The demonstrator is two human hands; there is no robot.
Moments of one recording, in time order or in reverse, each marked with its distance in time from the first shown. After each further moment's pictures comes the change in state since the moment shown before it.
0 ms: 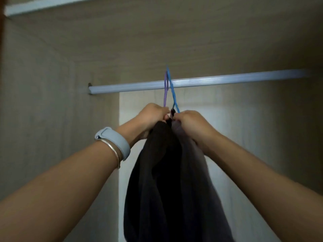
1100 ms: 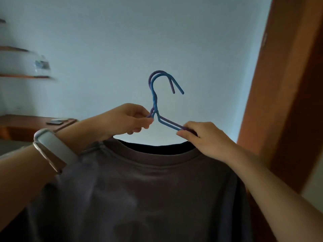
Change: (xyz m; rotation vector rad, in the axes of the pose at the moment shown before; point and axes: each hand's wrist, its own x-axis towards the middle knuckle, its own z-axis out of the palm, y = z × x) left_hand -0.516 0.025 -0.271 0.717 0.844 -0.888; right_hand -0.311 -0.075 0.351 0.186 -1.260 -0.855
